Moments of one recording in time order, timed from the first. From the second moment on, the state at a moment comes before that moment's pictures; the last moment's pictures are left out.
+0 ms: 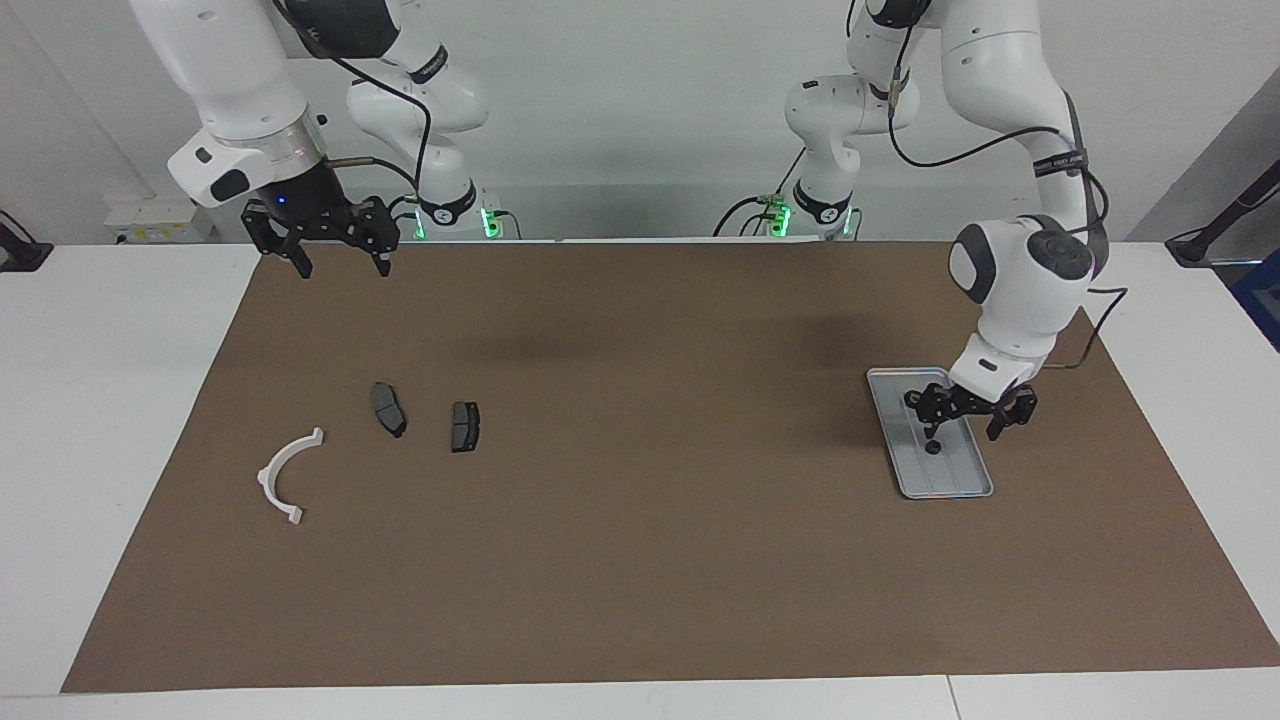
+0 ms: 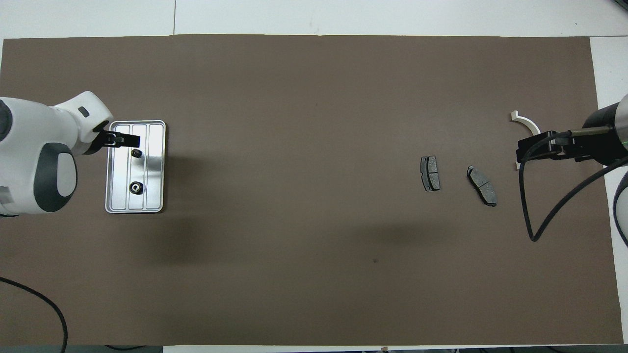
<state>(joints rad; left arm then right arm) 0.02 0.18 -0.02 -1.97 0.06 2.35 0.12 0.07 -0.04 -0.02 -1.63 0.01 1.59 0.07</state>
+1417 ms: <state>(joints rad) -0.06 -0.08 -0.06 -1.67 0.01 1.65 -0.01 0.07 -0.04 -0.02 -1.63 0.01 1.59 0.07</state>
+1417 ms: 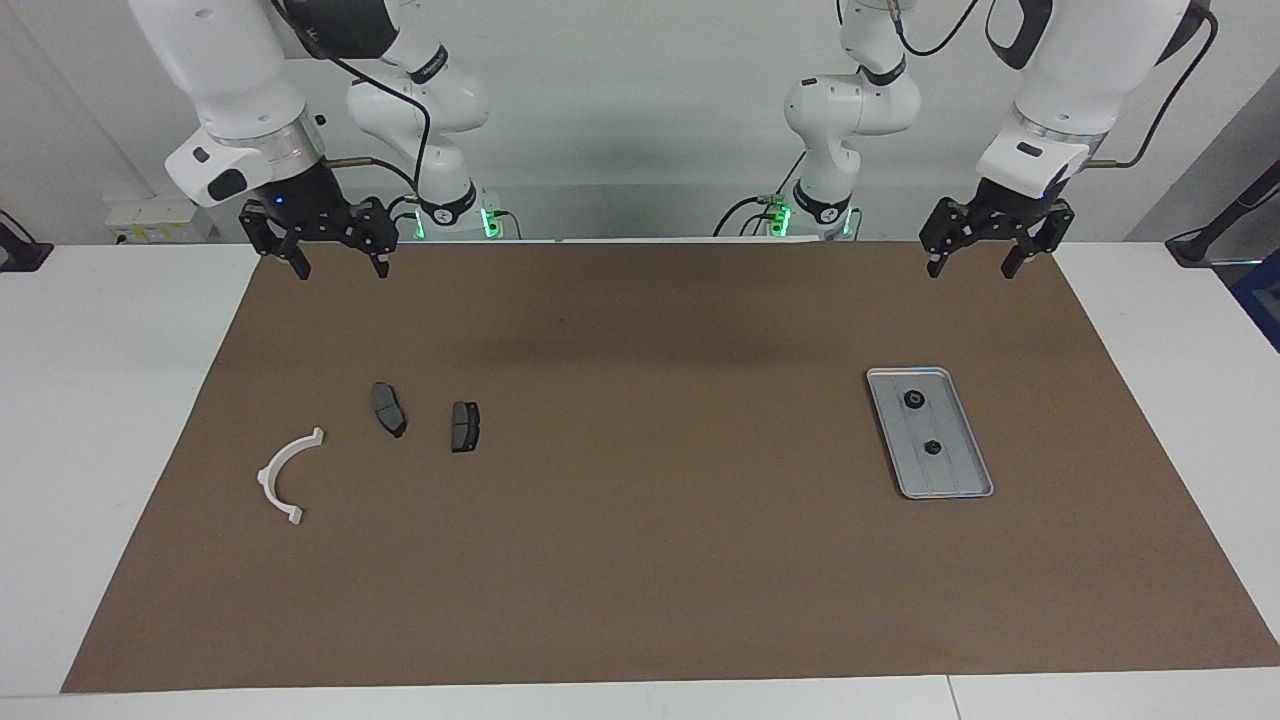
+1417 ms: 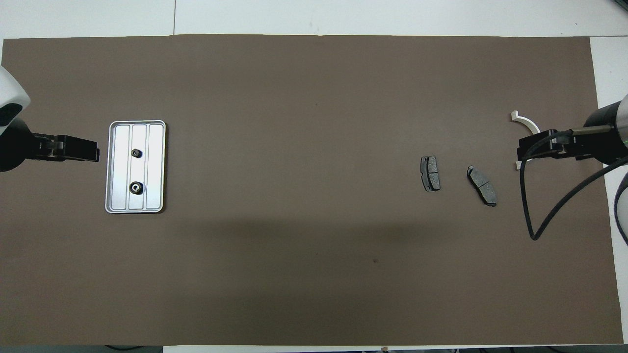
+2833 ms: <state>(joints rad) -0.08 -0.07 -0.06 -1.64 0.01 1.59 -0.01 0.07 -0.04 -0.02 -1.63 0.01 1.59 0.07</state>
